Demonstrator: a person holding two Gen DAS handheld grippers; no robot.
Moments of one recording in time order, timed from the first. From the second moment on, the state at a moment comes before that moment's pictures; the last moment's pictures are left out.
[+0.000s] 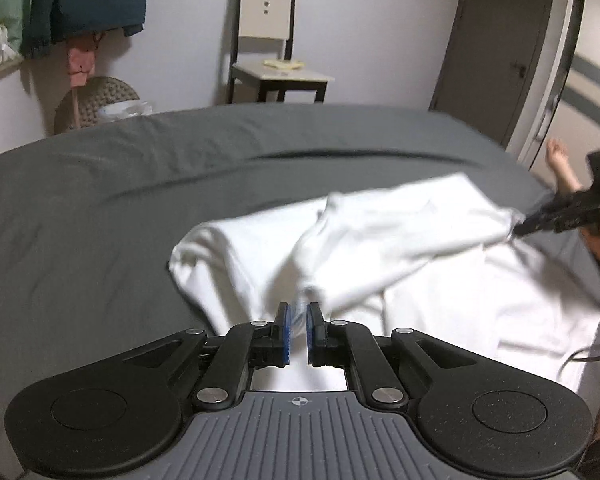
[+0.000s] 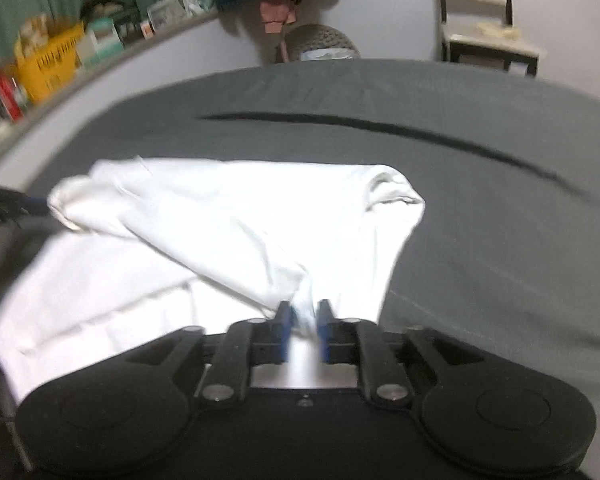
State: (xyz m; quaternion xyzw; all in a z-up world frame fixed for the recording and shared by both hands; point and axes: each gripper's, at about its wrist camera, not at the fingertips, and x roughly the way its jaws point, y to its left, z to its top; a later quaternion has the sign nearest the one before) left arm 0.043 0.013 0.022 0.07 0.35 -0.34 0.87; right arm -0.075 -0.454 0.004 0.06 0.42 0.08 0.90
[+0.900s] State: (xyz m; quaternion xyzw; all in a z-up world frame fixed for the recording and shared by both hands) left arm 0.003 -0.029 0.042 0.28 0.25 -0.47 0.80; right arm -0.078 -0.403 0.036 -0.08 0.38 0.27 0.88
